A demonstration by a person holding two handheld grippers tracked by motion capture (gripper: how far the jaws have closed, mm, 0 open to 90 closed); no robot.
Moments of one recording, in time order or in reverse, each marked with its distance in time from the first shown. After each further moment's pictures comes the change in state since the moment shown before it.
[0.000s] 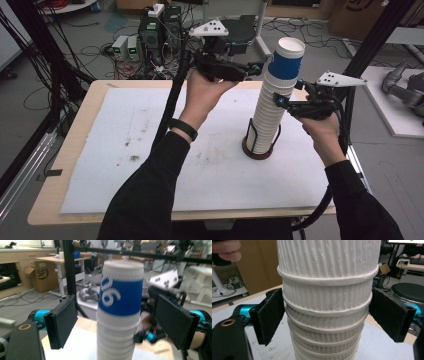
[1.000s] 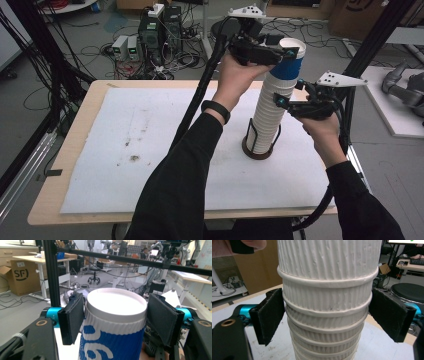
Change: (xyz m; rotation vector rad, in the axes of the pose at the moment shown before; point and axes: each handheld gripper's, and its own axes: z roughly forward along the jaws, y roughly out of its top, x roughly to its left) left arm 0.000 0.026 0.068 -0.008 -0.113 -0.034; right arm 0.000 0.000 -0.001 0.000 0.000 -0.006
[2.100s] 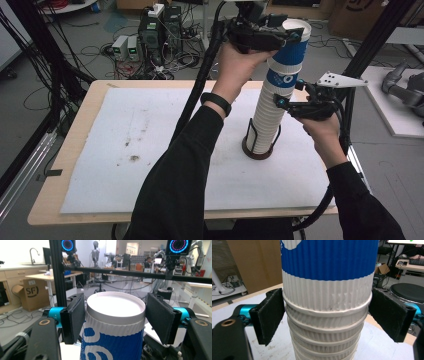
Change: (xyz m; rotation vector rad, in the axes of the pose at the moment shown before) left arm -0.012 0.031 -0.012 -0.093 0.044 0.074; right arm 0.002 0.000 -0.001 0.004 -0.004 -0.003
